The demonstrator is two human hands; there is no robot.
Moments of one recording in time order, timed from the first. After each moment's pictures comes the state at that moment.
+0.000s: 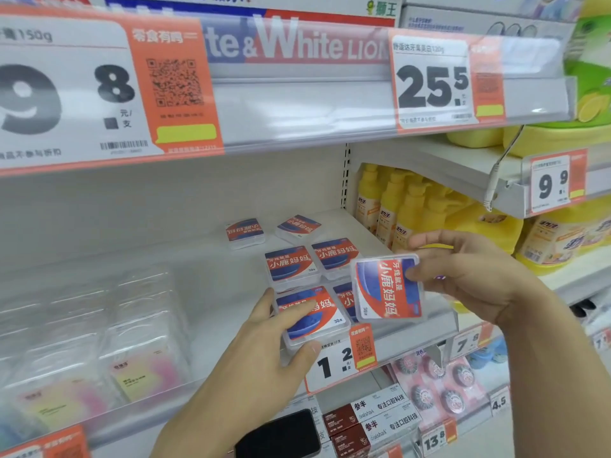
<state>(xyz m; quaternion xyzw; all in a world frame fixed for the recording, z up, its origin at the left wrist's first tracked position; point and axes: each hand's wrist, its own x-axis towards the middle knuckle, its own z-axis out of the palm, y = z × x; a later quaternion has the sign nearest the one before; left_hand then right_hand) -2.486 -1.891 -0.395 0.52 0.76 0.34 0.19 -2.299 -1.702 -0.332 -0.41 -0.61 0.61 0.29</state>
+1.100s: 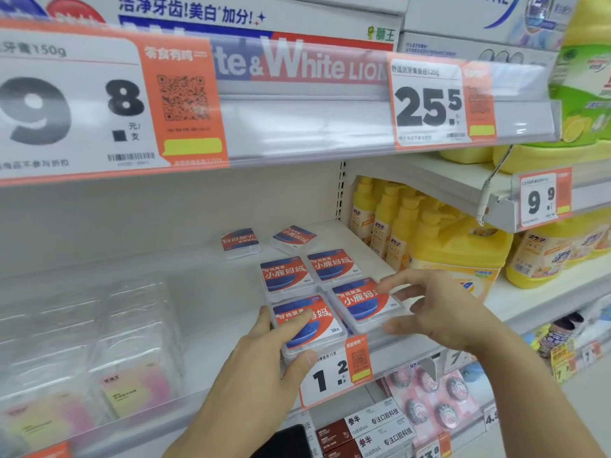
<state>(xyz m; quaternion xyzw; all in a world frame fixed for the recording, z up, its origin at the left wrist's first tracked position) -2.485 -1.886 -0.403 0.50 0.78 0.32 0.18 -2.301 -1.700 -0.368 -0.40 -0.82 0.37 0.17</state>
